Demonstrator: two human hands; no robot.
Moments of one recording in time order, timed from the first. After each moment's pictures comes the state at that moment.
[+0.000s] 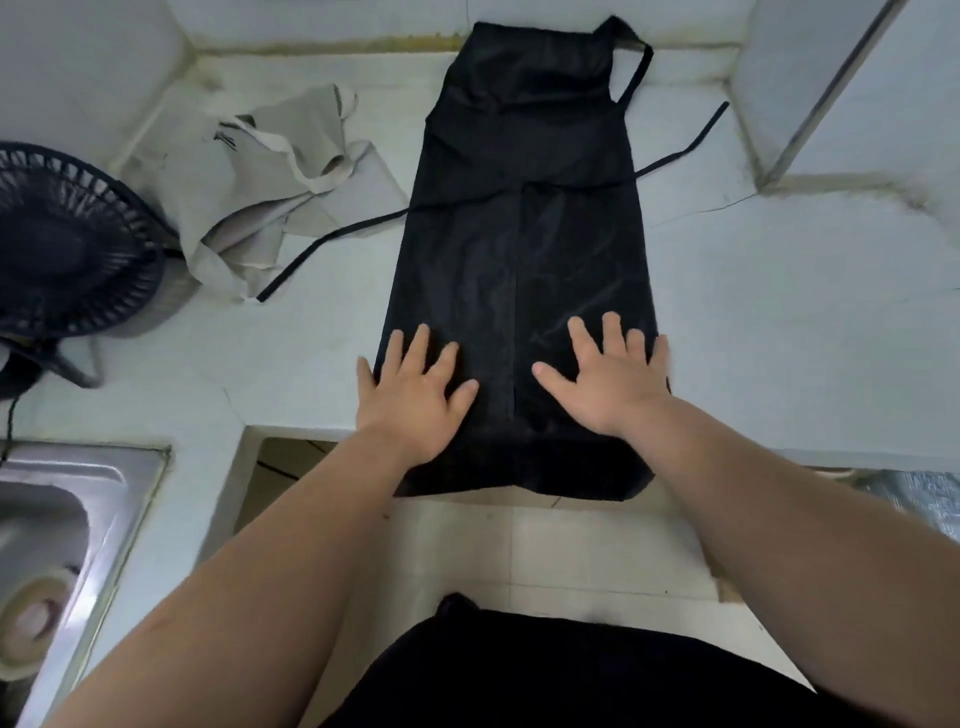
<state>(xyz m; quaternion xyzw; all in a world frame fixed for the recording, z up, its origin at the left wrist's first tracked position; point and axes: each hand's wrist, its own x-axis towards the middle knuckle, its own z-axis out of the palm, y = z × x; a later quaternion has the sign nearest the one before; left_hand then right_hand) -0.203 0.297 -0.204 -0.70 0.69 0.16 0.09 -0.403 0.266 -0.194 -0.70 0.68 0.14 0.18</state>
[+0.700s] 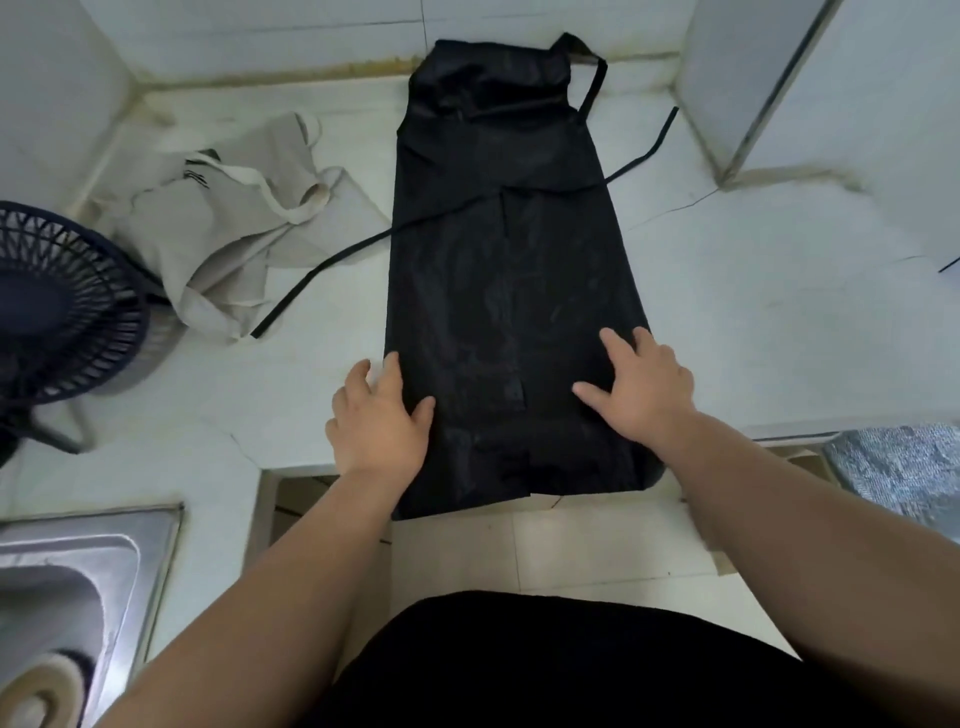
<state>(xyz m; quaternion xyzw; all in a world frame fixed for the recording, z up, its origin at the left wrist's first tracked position) -0.161 0.297 -0.206 -0.77 0.61 0.15 -0.07 -0.402 0.279 -0.195 -0.62 0.76 0.05 0.16</state>
